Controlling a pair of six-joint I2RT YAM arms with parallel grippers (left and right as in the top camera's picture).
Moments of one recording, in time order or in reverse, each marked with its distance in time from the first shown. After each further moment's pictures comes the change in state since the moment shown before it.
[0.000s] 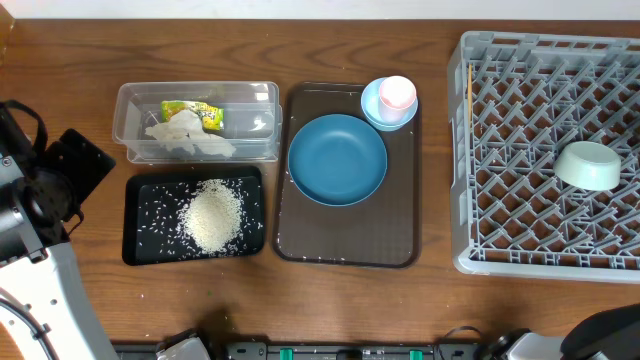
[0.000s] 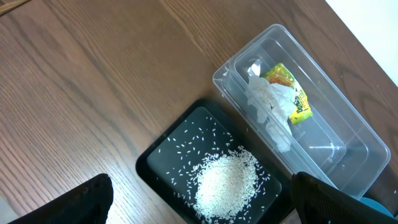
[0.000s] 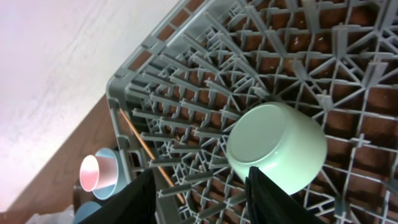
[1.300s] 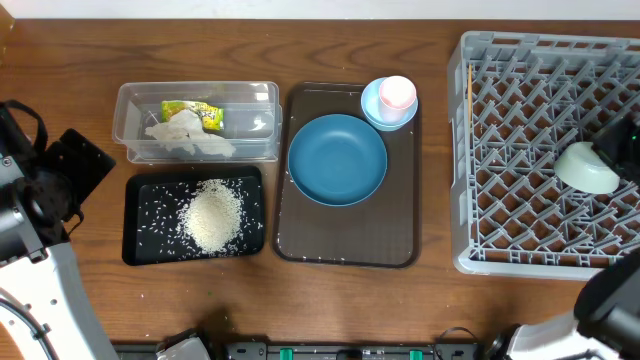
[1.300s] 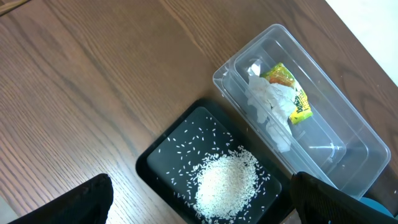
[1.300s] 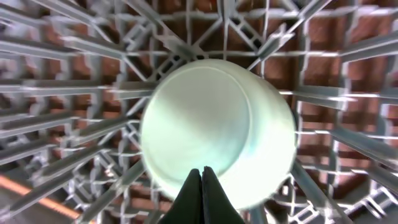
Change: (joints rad) left arm 0.000 0.000 0.000 0.000 0.000 0.000; right arm 0.269 0.182 -0.005 -0.029 0.582 0.169
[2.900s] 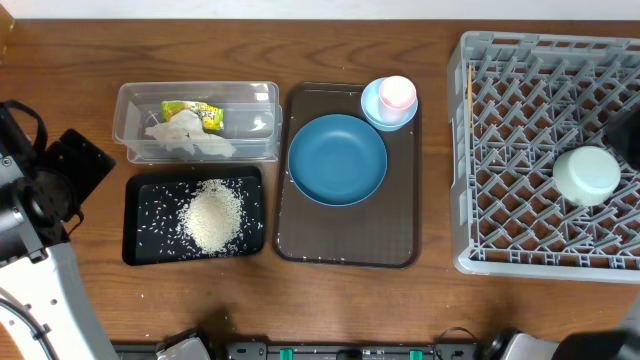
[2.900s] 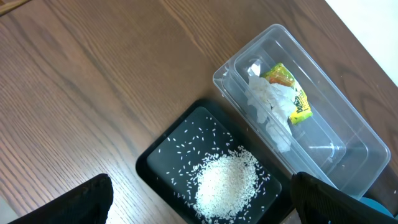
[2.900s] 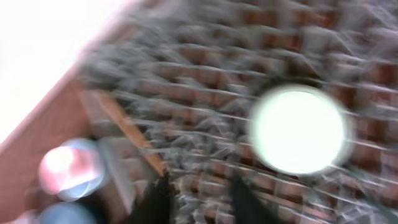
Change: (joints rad) left arm 0.000 0.000 0.000 0.000 0.000 0.000; right arm 0.051 -0.278 -0.002 0.018 -0.289 -0.013
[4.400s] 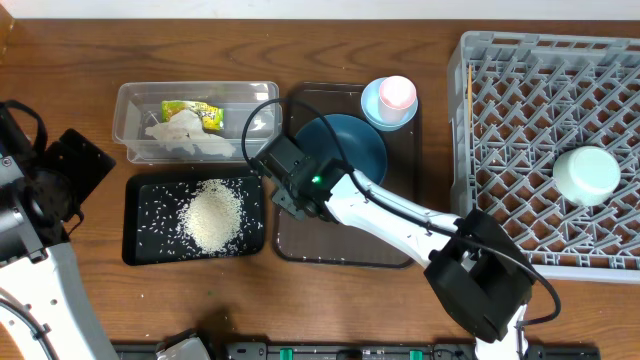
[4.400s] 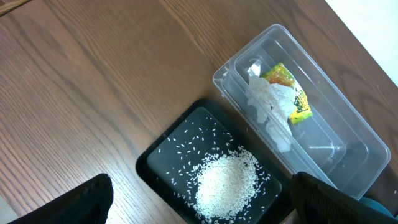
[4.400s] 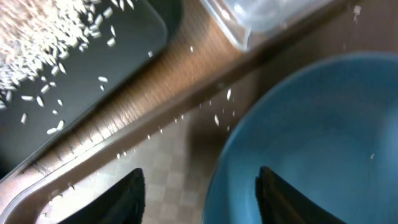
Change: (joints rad) left arm 0.000 0.000 0.000 0.000 0.000 0.000; right arm 1.389 0.570 -0.001 0.330 0.451 -0.391
